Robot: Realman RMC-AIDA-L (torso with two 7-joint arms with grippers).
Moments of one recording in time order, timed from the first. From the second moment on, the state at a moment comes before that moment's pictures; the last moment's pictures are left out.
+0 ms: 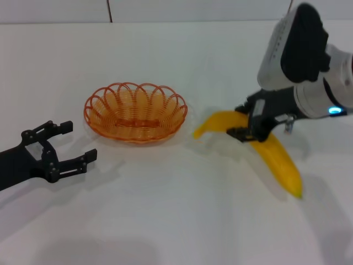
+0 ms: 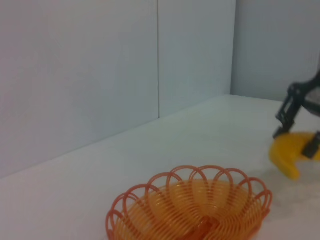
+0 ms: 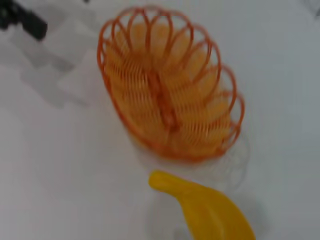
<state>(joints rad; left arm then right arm) -0.33 -2.04 0.75 0.53 1.79 1.42 -0.96 0.45 2.04 -1.56 -1.40 -2.42 -1.27 2.19</state>
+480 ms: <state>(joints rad) -0.35 -2.04 0.75 0.48 1.78 1.42 -0.90 0.62 2.04 -1.61 -1.39 -2.31 -1.23 2.11</state>
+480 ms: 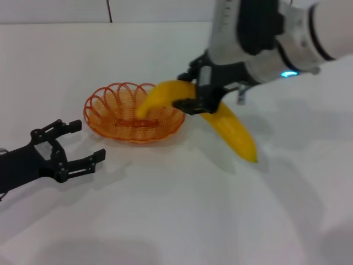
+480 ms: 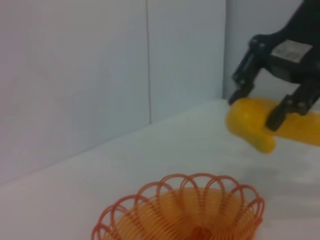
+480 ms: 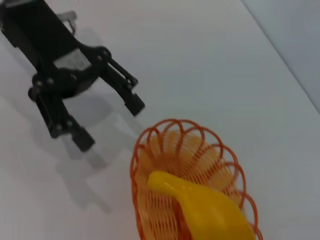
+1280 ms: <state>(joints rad) -0.36 -2.04 0.75 0.43 1.76 1.41 -0.88 0.88 2.05 -1.77 -1.13 -2.27 -0.96 2.13</state>
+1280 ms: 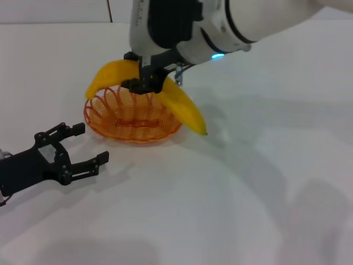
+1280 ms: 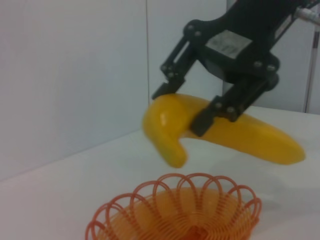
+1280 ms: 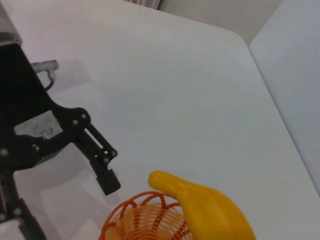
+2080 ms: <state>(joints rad) -0.37 -2.04 0.75 0.42 1.77 1.41 -0.89 1.03 2.05 -1.90 -0.85 -2.20 -0.77 2.13</state>
